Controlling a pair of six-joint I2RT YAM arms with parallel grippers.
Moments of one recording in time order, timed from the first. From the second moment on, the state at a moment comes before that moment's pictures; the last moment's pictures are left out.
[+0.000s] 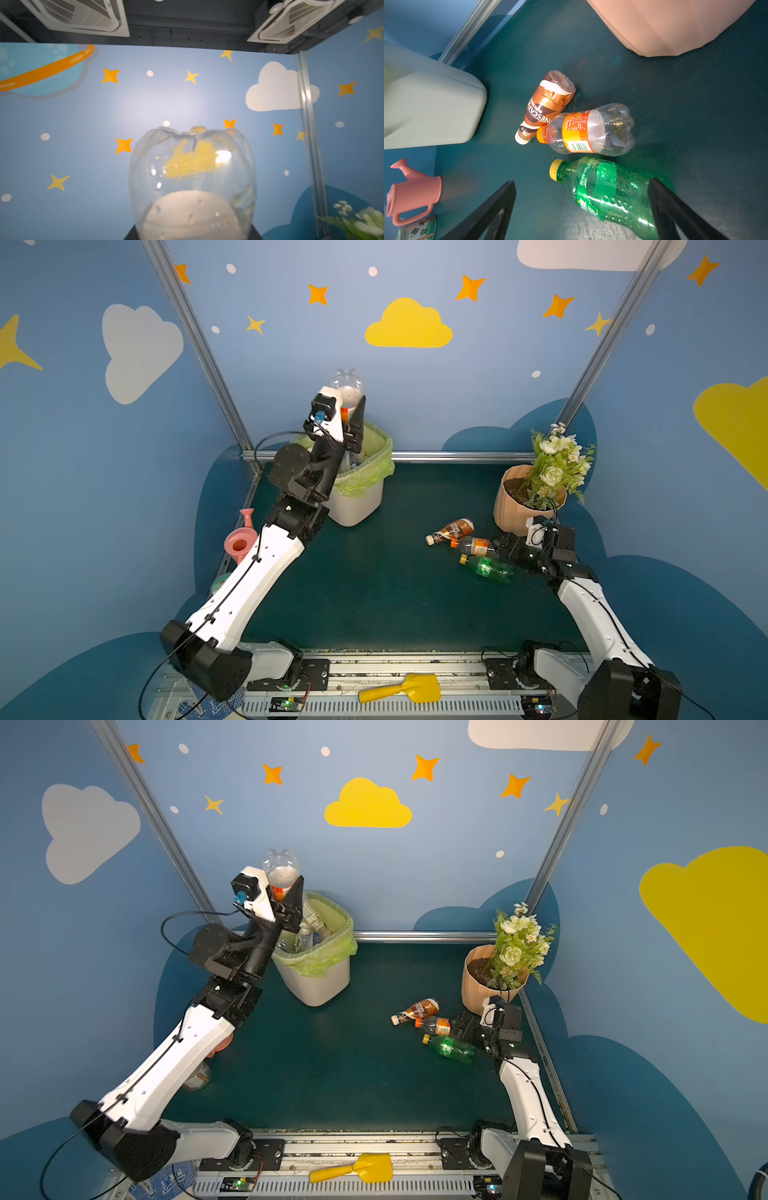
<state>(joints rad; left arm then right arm) -0.42 1.40 1.50 0.36 -0.14 0.14 -0.10 1.03 0.65 -0.42 -0.39 0.40</state>
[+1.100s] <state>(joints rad) -0.60 1.15 1.16 0.12 -0.14 0.00 -0.08 1.08 0.70 -0.43 -0.39 0.41</state>
